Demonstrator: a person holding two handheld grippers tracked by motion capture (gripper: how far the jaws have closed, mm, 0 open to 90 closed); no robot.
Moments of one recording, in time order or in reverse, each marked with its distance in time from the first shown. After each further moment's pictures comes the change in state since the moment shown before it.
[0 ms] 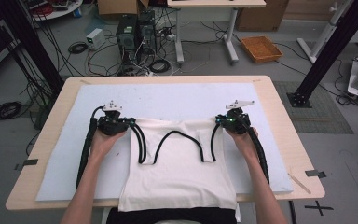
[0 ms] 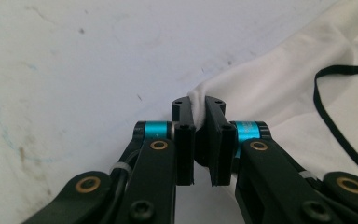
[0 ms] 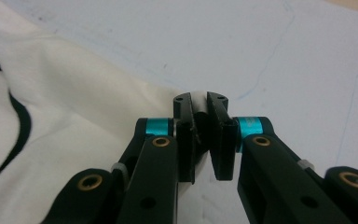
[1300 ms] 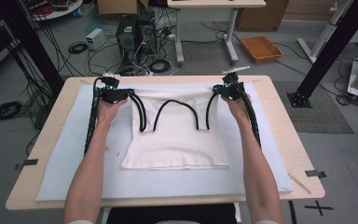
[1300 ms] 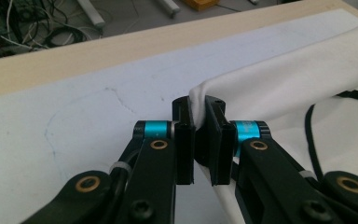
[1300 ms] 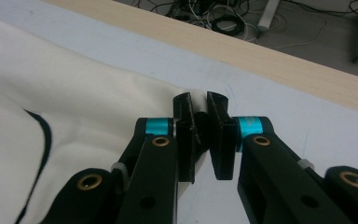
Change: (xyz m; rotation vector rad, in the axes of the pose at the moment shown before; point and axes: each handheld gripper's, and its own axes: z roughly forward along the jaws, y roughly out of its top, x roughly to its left) left arm 0.060 0.064 0.038 -0.059 0.066 -0.132; right arm -0.053 0.090 0.043 -0.012 -0.053 0.082
